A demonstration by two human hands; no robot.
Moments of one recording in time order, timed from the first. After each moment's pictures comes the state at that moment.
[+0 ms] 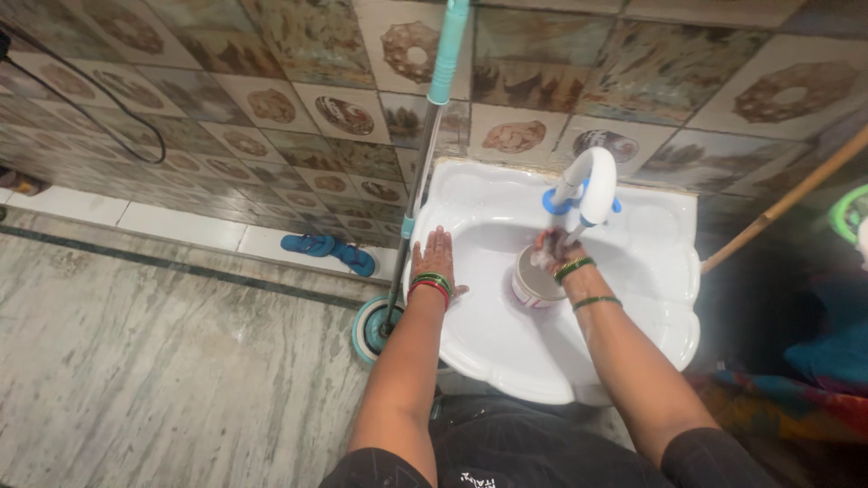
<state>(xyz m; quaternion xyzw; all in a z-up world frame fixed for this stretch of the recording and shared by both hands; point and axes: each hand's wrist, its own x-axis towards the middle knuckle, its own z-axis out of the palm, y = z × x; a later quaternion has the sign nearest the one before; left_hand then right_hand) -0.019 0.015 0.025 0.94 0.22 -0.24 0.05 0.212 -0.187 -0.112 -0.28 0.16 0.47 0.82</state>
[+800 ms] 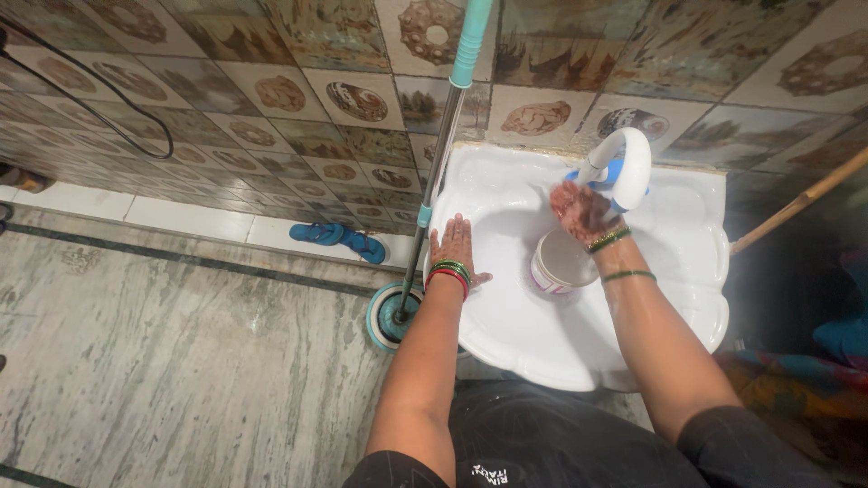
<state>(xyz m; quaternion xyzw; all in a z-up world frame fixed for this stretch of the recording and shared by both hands) -0.017 0.025 0.020 0.94 0.21 -0.26 0.07 0.223 -0.187 -0.069 -0.27 0.06 0.43 0.86</state>
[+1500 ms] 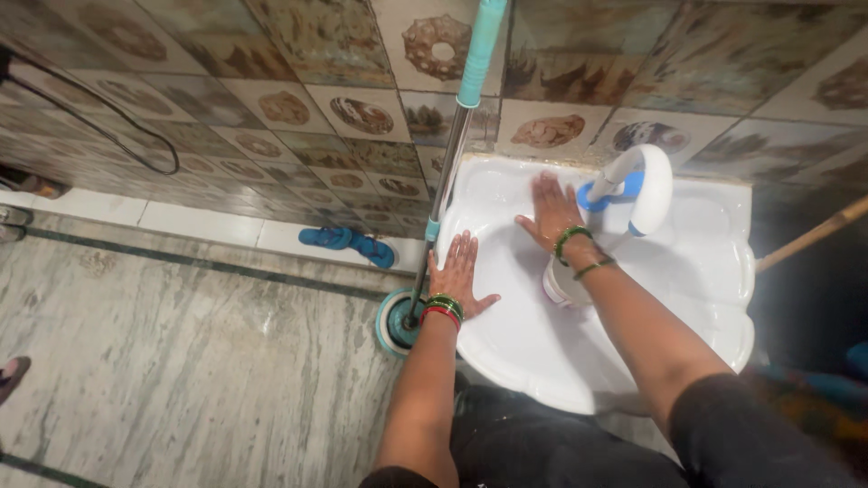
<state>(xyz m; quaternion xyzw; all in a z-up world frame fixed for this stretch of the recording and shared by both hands) -0.048 0.029 0.026 0.96 0.15 -0.23 0.02 0.193 -0.101 -0.069 -0.90 -0.42 0.05 0.06</state>
